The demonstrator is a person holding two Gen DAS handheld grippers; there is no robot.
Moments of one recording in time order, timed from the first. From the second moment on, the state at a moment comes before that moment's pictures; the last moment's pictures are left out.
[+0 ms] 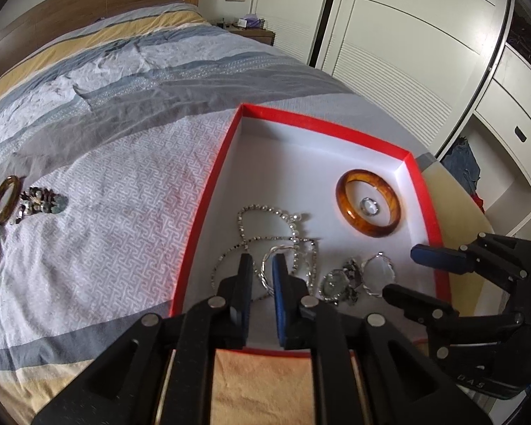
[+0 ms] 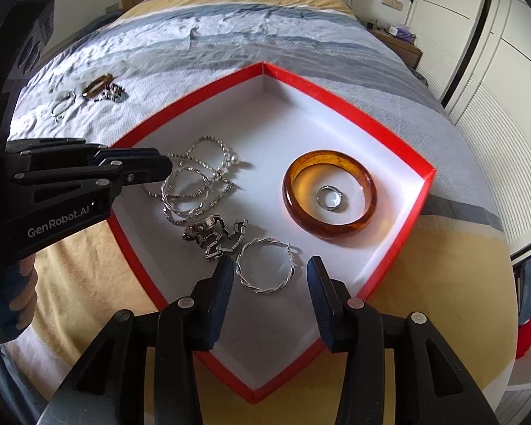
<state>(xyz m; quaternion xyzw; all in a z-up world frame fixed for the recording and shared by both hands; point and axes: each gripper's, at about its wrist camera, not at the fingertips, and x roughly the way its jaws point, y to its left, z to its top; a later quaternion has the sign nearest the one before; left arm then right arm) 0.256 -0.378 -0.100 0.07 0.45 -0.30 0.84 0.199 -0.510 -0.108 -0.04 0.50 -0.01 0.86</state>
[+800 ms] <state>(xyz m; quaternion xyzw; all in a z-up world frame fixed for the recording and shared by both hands) 0.108 -0.224 0.036 0.05 0.36 -0.24 0.90 0.088 -0.408 -0.003 0.04 0.44 -0.01 0.90</state>
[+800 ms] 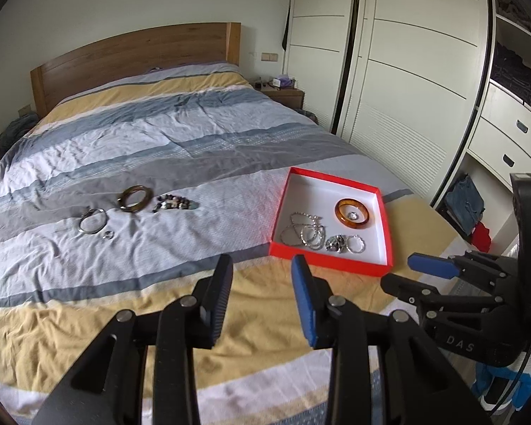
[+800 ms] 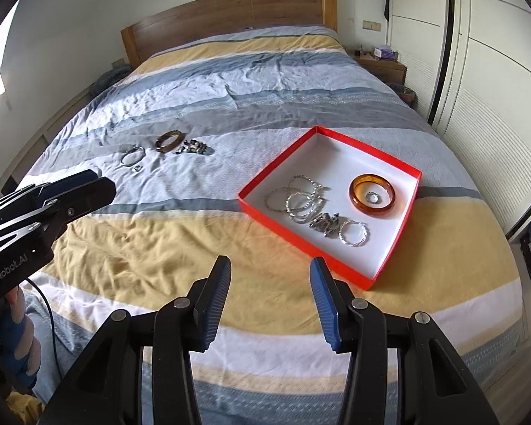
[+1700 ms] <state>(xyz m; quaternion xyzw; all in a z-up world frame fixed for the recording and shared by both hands) 0.022 -0.065 0.071 0.01 0.32 -0.16 0.93 0.003 -0.272 0.052 0.02 0.41 0.00 0.91</state>
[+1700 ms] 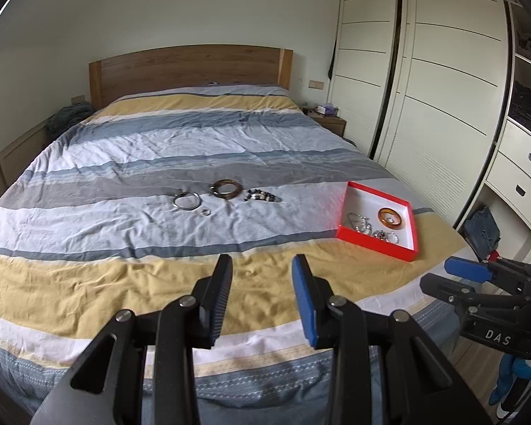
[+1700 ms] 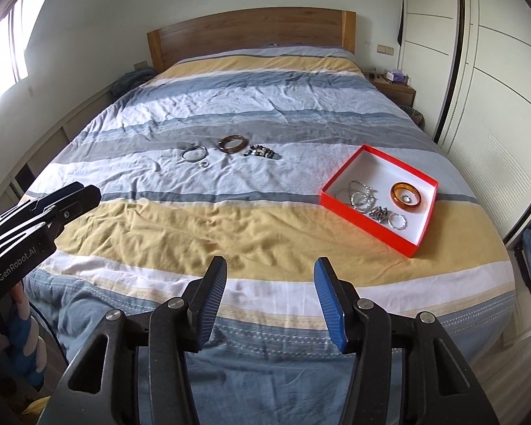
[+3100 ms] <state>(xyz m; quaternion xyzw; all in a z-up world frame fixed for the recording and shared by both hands) 0.045 -0.008 0.040 0.00 0.34 -0.10 0.93 0.042 -0.226 0.018 0.01 0.44 0.05 0.90</state>
